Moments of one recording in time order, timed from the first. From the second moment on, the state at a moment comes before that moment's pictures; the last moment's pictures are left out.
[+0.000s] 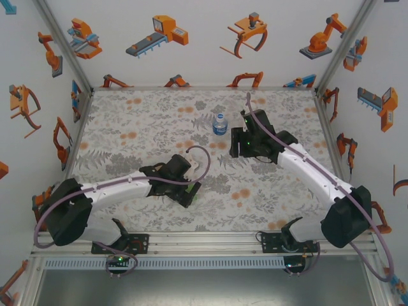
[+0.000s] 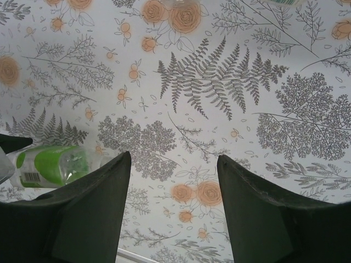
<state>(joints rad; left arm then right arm) -0.94 1.39 0.73 -0.43 -0.04 -0.22 0.55 1.35 1.13 -0.65 0.01 0.38</state>
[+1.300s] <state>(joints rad) -0.94 1.55 0.88 -0.45 -0.19 -0.38 0.55 1.30 1.06 -0.65 -0.02 0.38</state>
